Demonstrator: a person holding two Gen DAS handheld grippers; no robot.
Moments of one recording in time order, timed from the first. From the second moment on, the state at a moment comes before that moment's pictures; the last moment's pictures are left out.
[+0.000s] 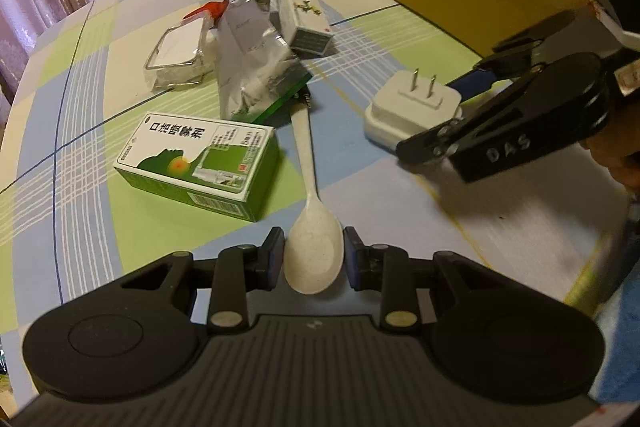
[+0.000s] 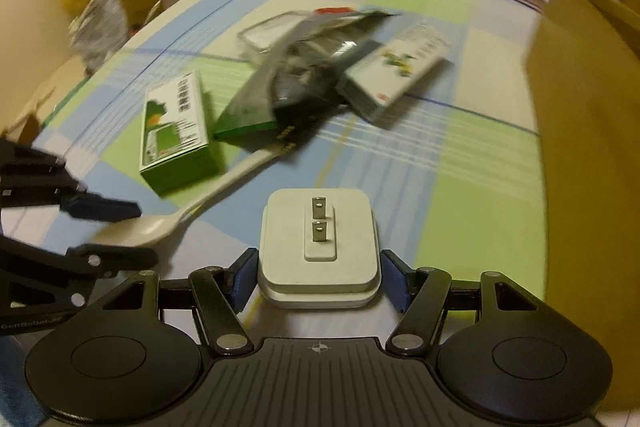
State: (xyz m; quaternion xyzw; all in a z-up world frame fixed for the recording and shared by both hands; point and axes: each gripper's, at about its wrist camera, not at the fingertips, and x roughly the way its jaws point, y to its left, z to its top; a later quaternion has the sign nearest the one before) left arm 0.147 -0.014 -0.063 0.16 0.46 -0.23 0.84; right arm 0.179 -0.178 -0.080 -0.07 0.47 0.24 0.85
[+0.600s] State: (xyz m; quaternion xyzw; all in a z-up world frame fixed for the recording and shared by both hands) left arm 0.121 -0.018 -0.050 0.15 0.48 -0.25 0.83; right arm 0.159 -0.197 -0.068 -0.04 0.46 0.20 0.86
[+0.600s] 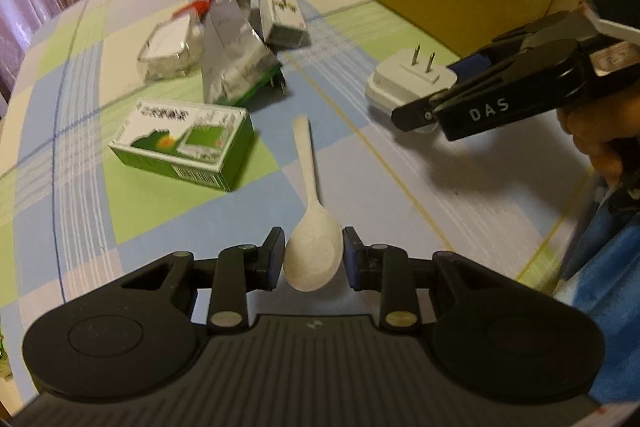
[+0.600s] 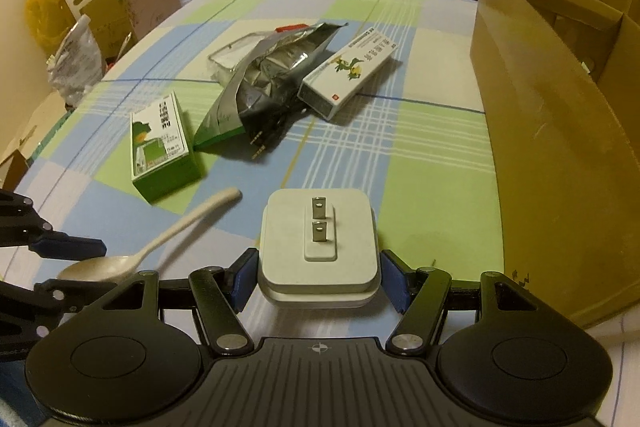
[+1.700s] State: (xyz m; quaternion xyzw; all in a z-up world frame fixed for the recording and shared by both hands) left arm 0.116 -0.019 -0.035 0.14 0.48 -0.23 0.83; right arm 0.159 -0.207 -0.055 -0.01 0.43 0.19 0.88
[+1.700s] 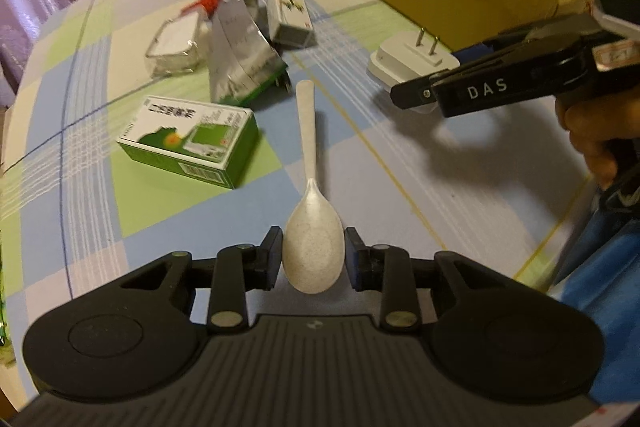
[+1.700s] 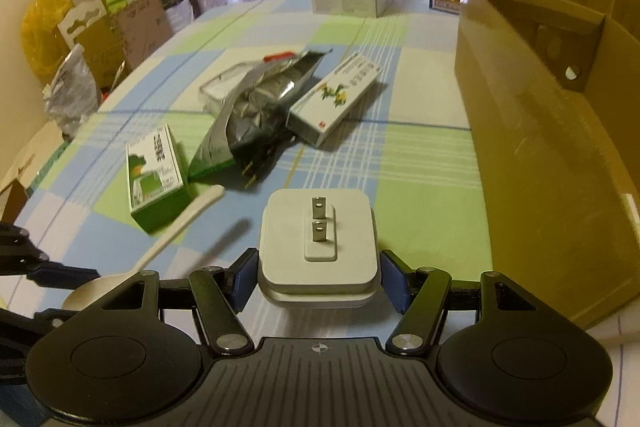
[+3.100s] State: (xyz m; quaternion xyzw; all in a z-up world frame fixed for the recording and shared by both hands) left arm 0.071 -0.161 0.060 0.03 0.38 -0.27 0.89; right arm 0.053 -0.367 0.064 0.03 0.34 0.05 0.94
